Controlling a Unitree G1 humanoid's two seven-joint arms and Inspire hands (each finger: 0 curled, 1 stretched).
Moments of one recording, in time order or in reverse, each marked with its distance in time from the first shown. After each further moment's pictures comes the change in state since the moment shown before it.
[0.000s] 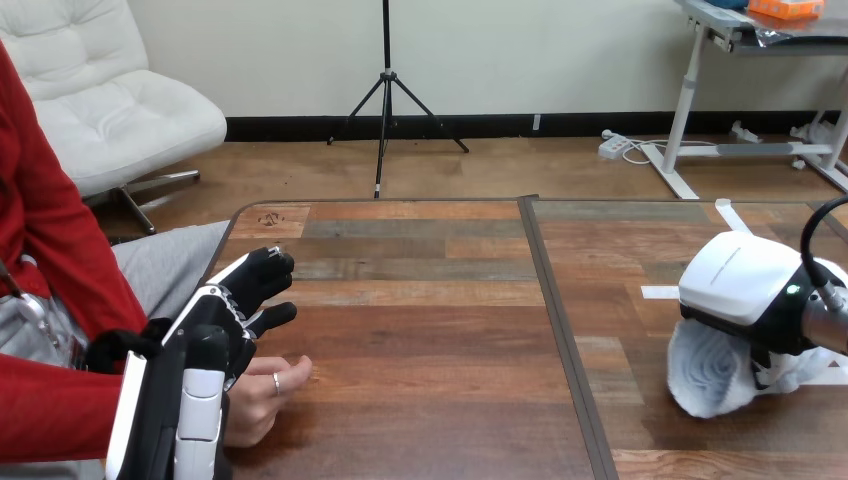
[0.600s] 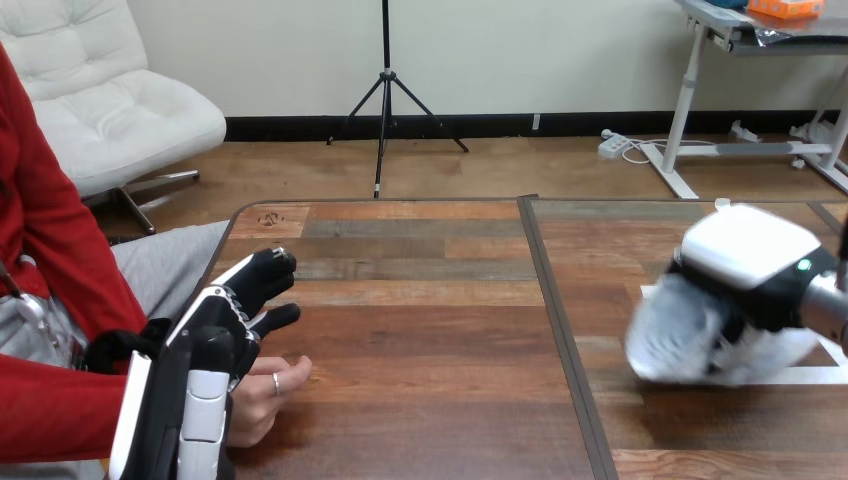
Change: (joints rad) left arm 0.001 0.002 0.001 0.000 0.003 0.013 -0.007; right arm 0.053 0.001 -0.247 -0.012 0.340 -0.137 0.190
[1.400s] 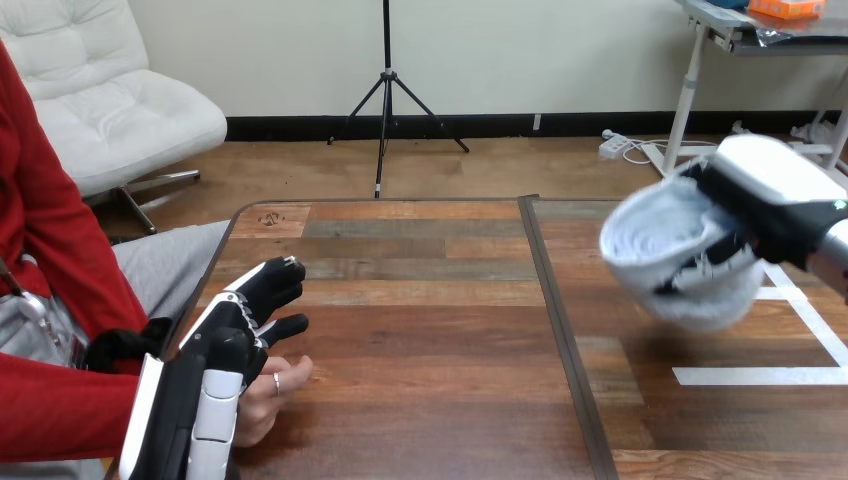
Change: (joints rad) left arm -0.002 0.000 0.000 0.000 0.021 0.029 -0.004; right arm 0.079 0.008 -0.337 -0.150 0.406 -0.018 0.316
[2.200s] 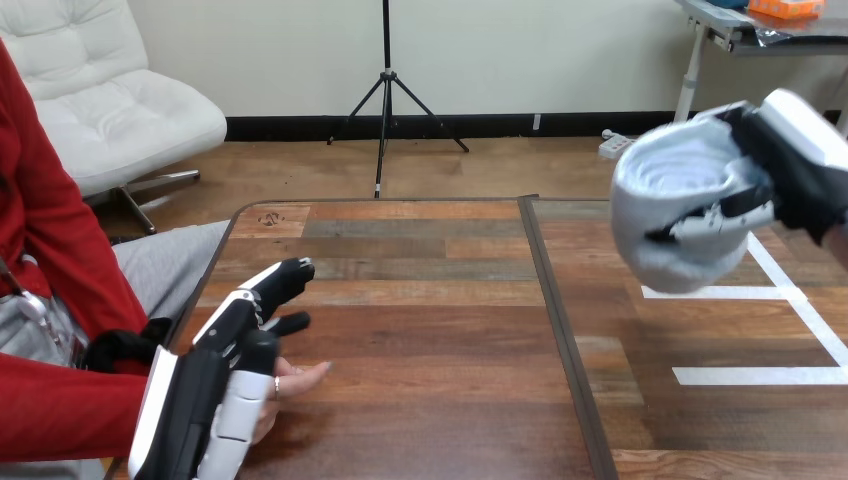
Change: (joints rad) left arm -0.024 0.022 0.040 0.004 0.140 0.005 0.005; right arm 0.065 0.047 -0.225 -0.093 0.235 0.033 0.149
